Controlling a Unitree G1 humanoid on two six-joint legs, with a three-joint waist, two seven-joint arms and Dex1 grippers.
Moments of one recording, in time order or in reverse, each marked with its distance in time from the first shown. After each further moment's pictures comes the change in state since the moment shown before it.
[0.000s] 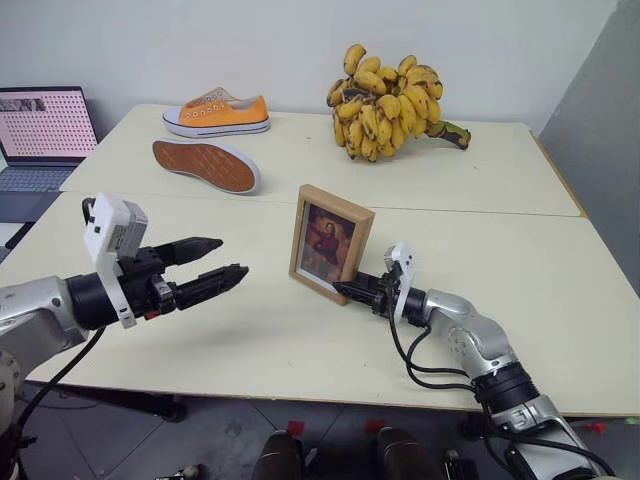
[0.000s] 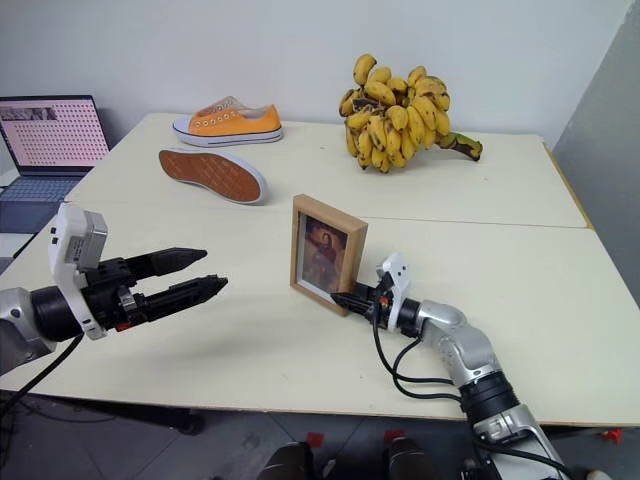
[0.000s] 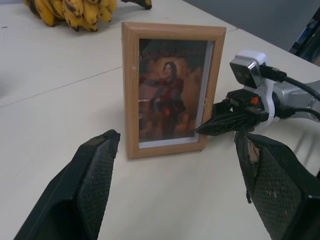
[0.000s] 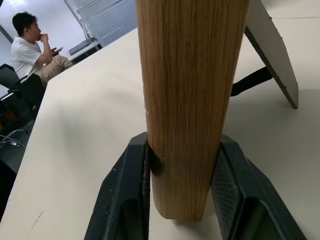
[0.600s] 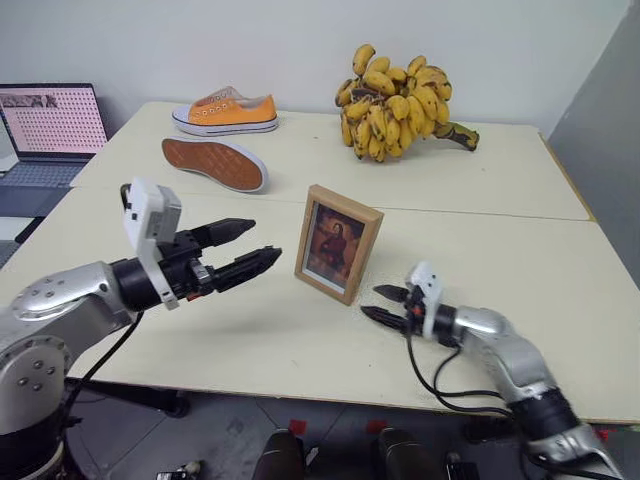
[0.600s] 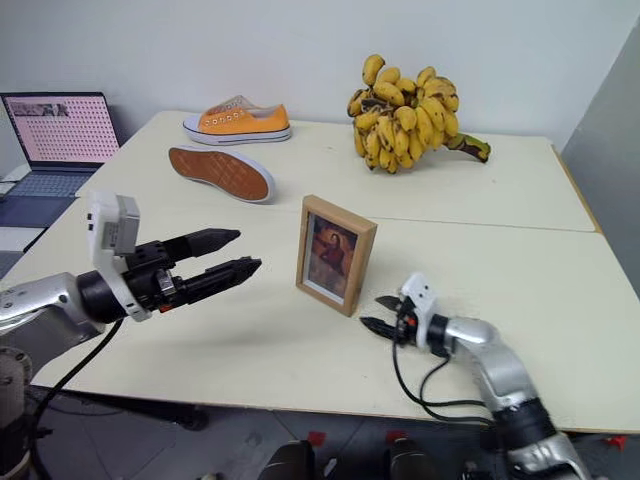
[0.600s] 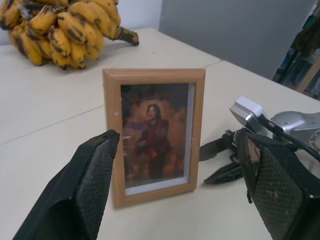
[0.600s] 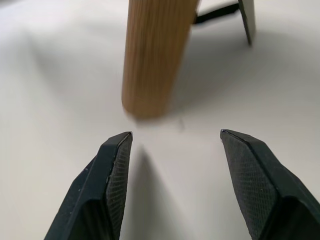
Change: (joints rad) left arm -0.131 -0.089 -0.202 0.003 -0.001 -0.131 0.075; right arm 0.204 -0.259 -0.049 -0.262 -0.196 0.021 0.010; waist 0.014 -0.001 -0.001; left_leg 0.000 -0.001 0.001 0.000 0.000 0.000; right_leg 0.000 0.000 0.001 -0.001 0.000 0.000
